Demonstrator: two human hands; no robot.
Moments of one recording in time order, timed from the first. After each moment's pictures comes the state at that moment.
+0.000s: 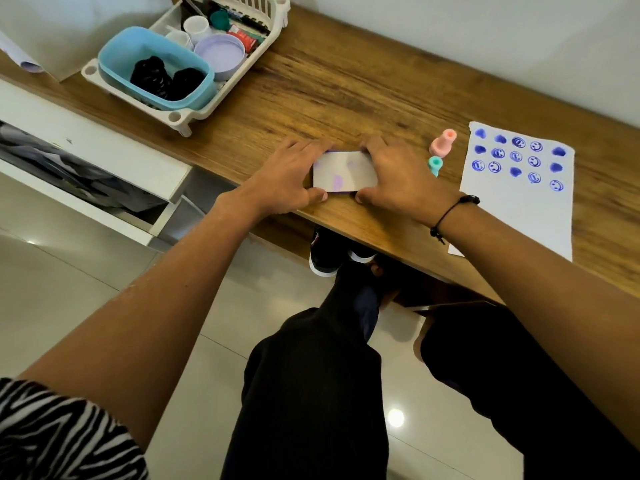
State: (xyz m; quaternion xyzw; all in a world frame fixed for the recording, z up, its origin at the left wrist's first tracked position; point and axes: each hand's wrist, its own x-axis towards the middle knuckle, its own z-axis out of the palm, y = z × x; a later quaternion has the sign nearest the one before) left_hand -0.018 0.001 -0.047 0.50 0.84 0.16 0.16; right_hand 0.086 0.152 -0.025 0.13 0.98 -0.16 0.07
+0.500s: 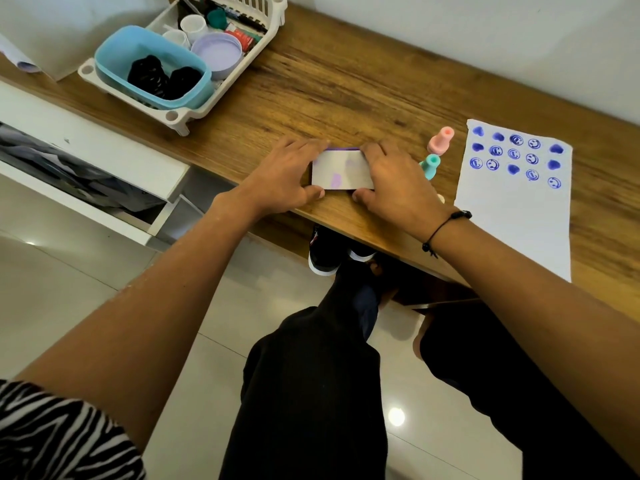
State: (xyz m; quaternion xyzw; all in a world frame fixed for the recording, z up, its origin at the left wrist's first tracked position) left_hand -0.016 0.000 -0.047 0.48 0.85 0.16 0.17; right_hand 0.100 0.141 -0.028 0.14 0.98 -0.15 0.03
